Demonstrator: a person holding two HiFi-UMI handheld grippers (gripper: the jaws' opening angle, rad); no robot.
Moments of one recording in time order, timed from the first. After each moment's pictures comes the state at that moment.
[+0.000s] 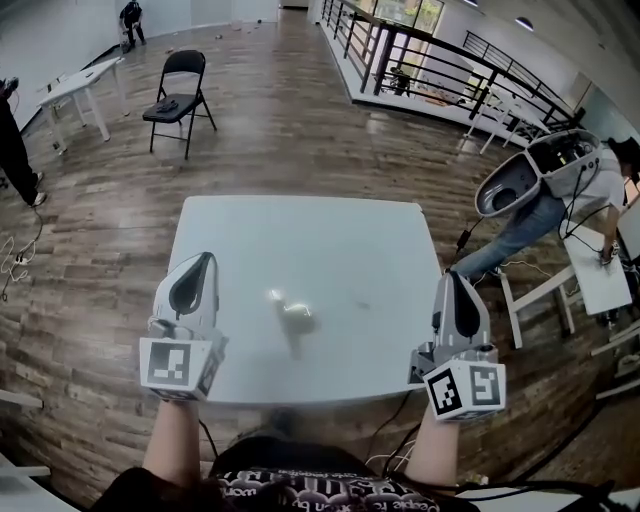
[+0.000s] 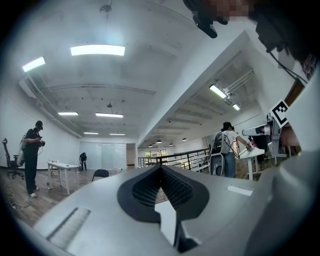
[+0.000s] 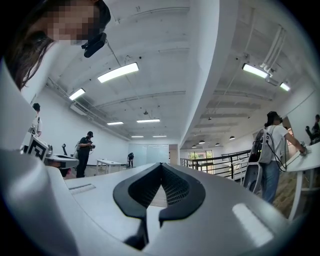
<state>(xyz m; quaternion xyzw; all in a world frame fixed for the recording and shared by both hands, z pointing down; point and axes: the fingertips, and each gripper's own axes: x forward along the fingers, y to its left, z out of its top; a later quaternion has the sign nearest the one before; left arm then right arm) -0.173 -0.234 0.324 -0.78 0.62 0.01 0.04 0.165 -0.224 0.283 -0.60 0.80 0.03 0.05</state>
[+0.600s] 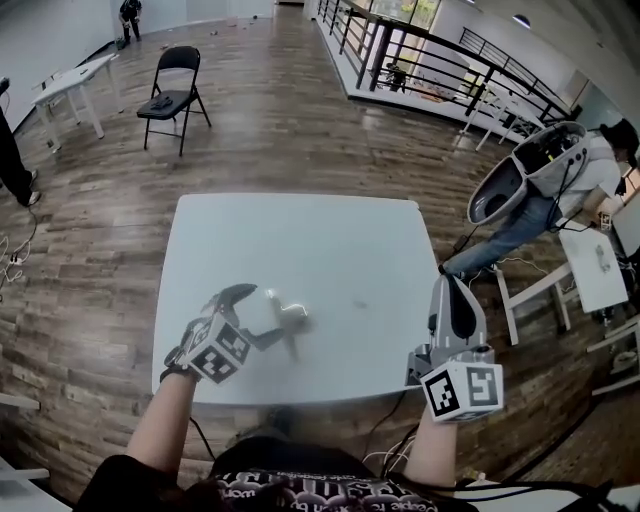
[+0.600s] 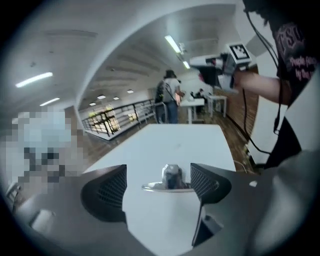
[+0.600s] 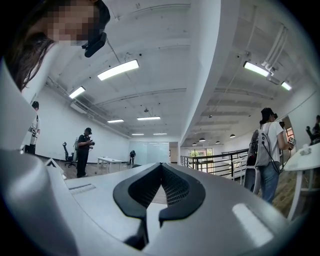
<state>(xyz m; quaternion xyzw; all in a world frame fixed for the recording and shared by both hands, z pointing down) -0.070 -0.233 0.512 -0.89 0.32 -0.34 -0.02 0.163 -0.230 0.294 -0.60 0.80 0.03 0.04</state>
